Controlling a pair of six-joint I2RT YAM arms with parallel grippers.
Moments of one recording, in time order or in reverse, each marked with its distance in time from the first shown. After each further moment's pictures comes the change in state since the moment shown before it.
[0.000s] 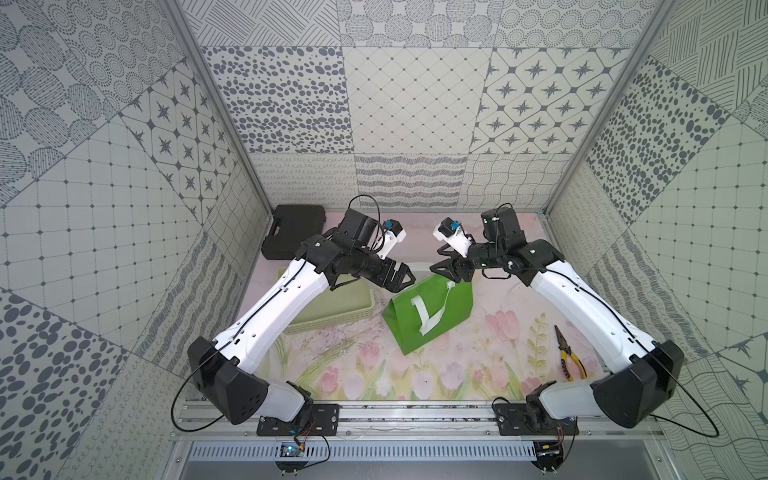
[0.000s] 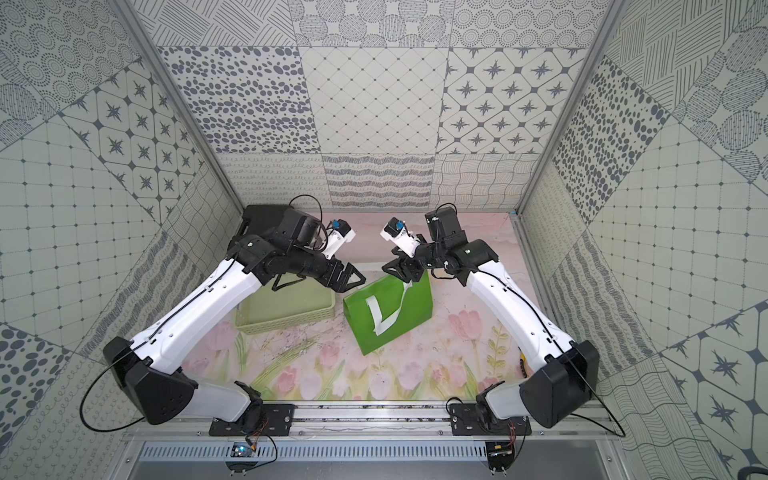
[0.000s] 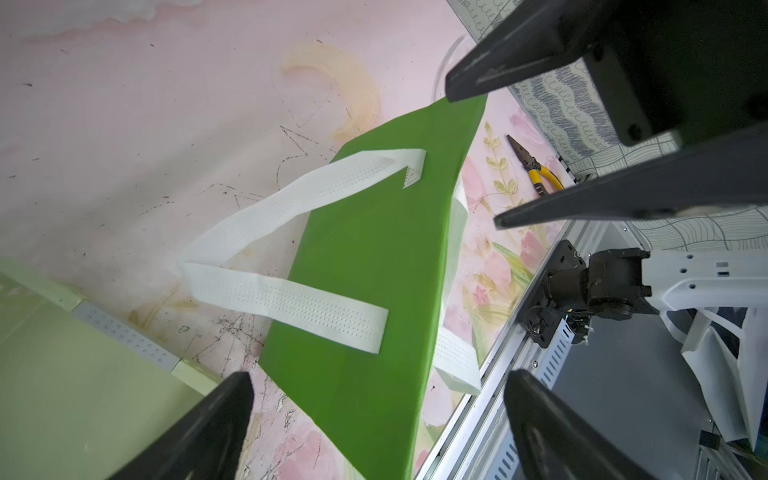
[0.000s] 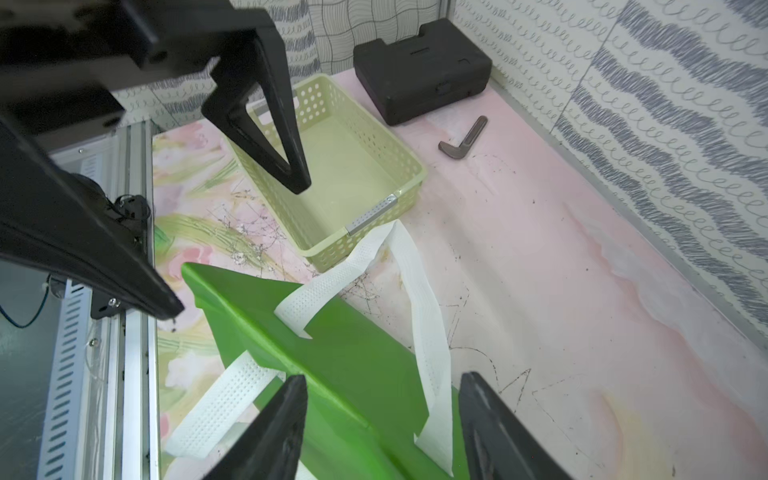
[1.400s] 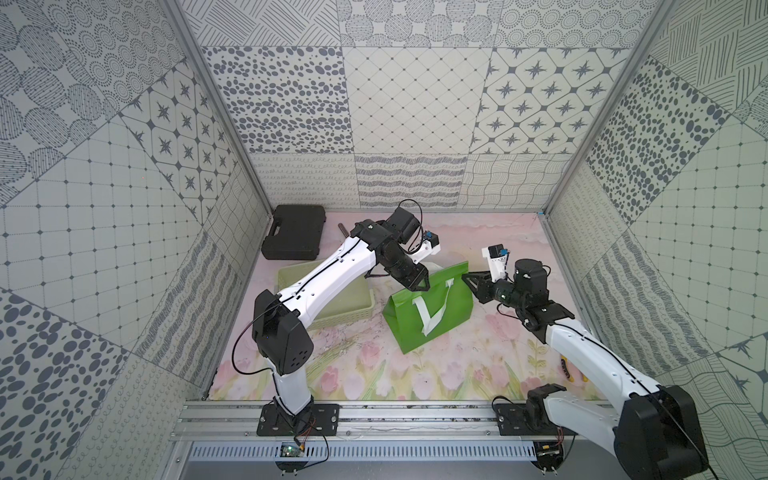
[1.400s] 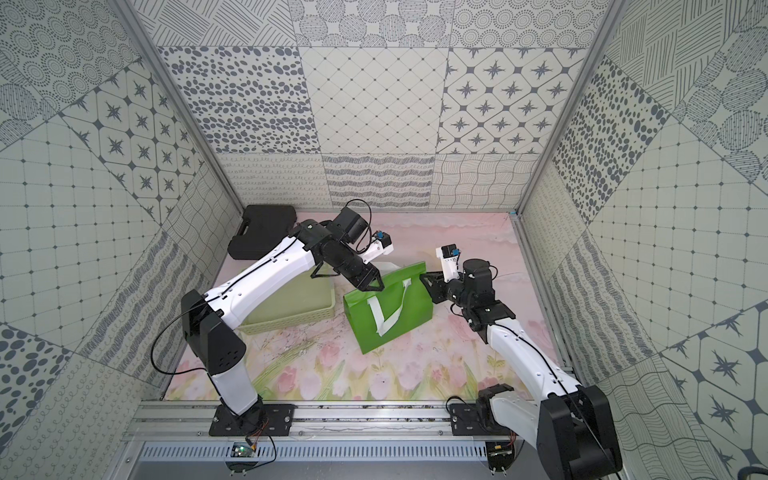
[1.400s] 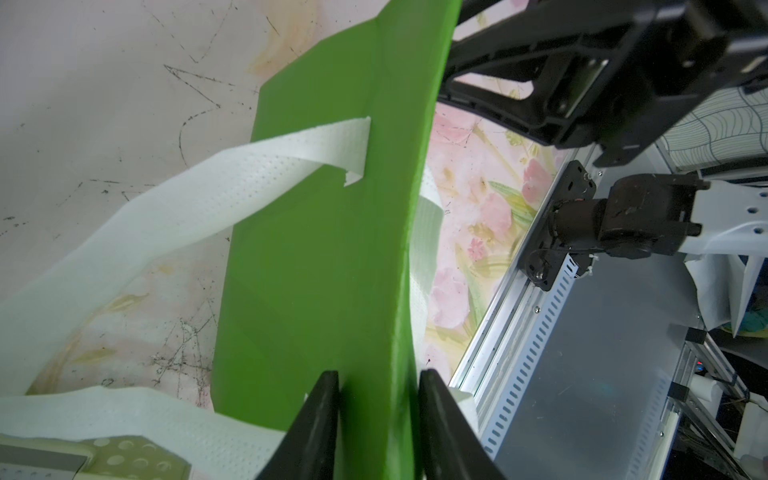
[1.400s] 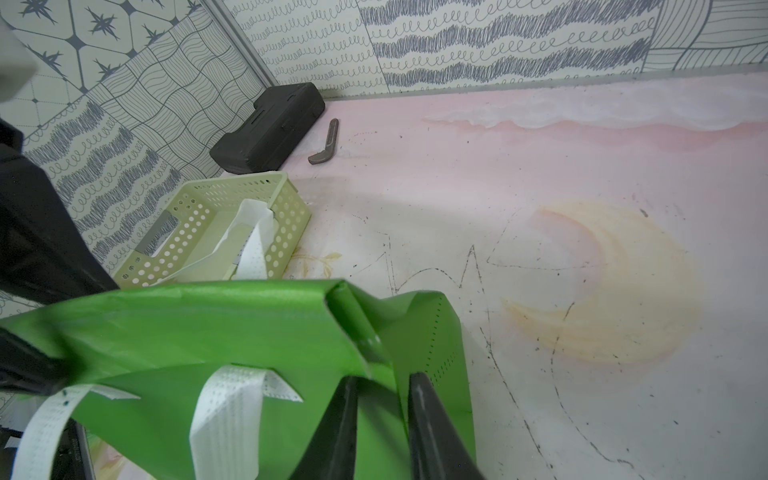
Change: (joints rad) left arm -0.123 0.374 0.292 -0.205 0.039 0.132; right arm -0.229 -0.351 -0.806 0.775 0.097 0.678
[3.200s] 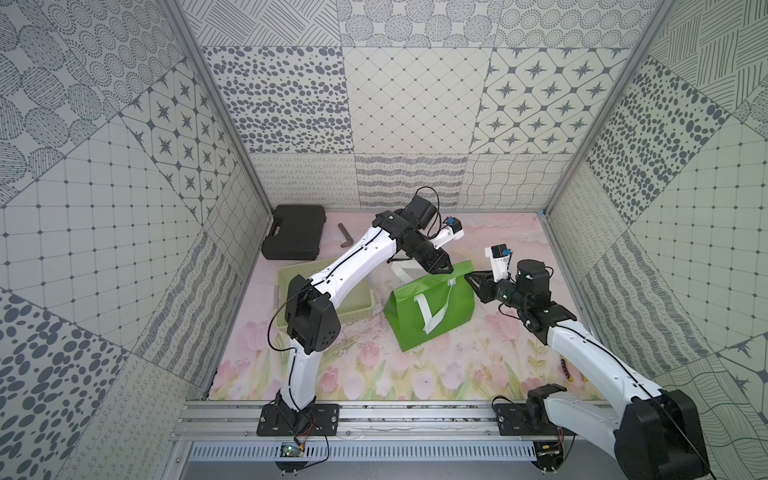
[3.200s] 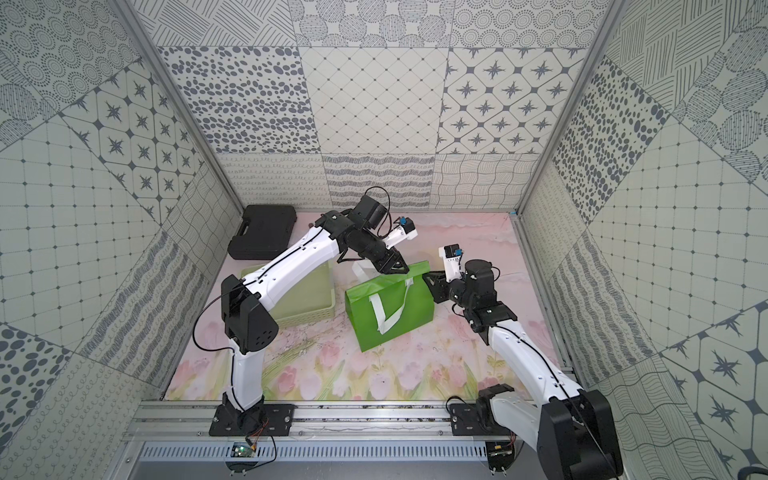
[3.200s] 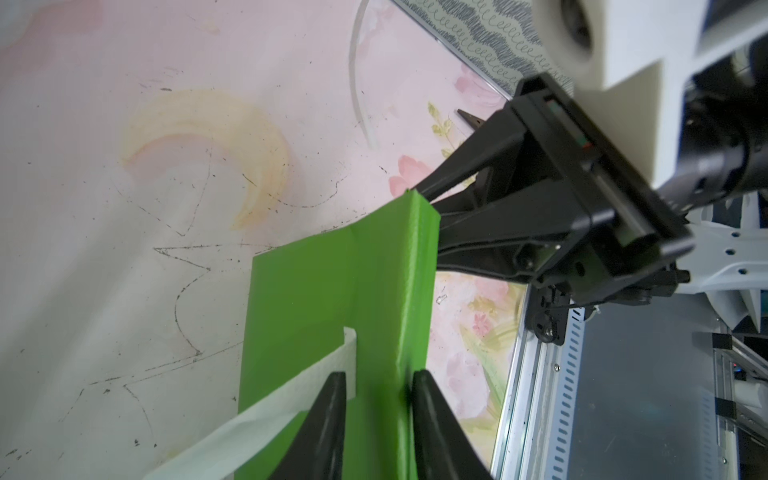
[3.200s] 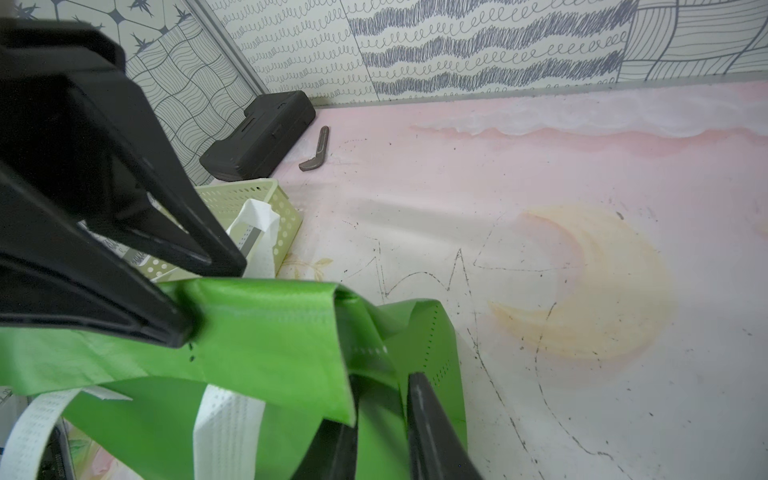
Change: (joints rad) left arm -0.015 0.261 0.304 0.123 0.120 0.106; right arm -0.018 -0.012 -0.007 0.005 0.023 0.002
